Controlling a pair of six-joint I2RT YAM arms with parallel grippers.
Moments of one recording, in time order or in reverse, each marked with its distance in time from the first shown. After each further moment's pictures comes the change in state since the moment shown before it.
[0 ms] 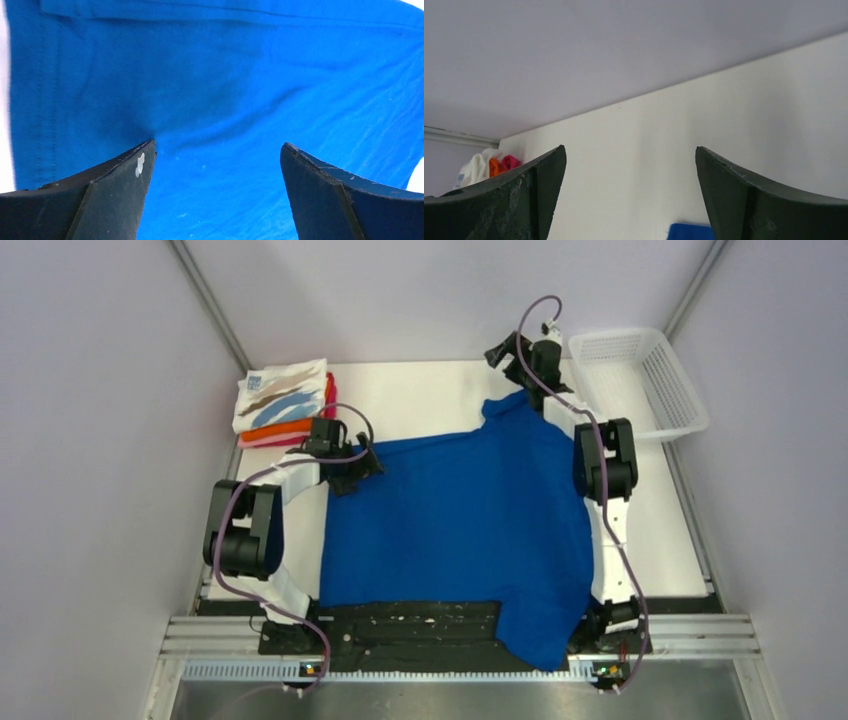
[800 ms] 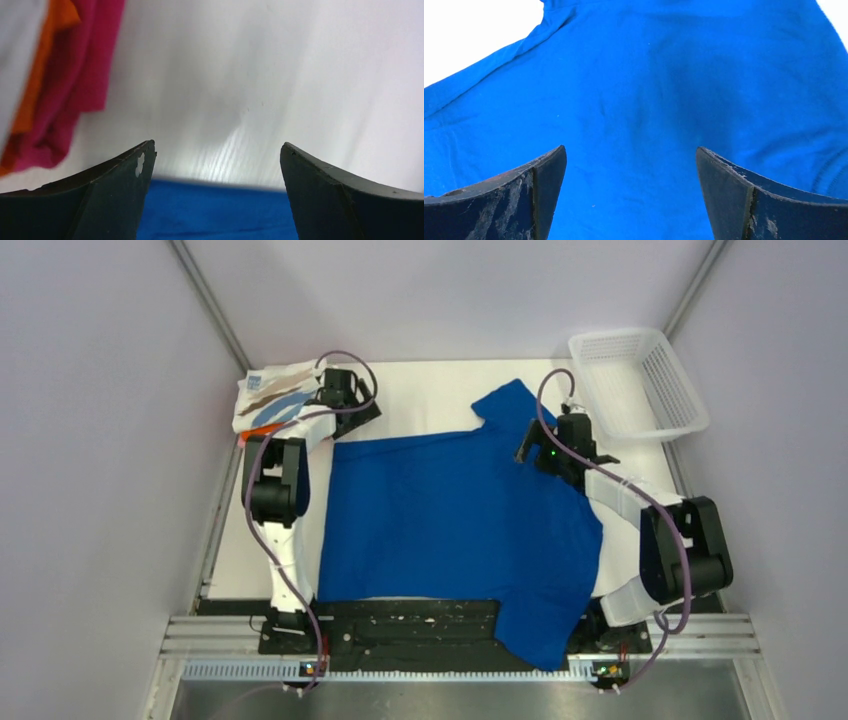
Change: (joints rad) left arm 0.006 0.418 0.568 0.003 -0.279 0.035; right arm 0.034 -0.860 -0.983 -0.343 0.125 -0.201
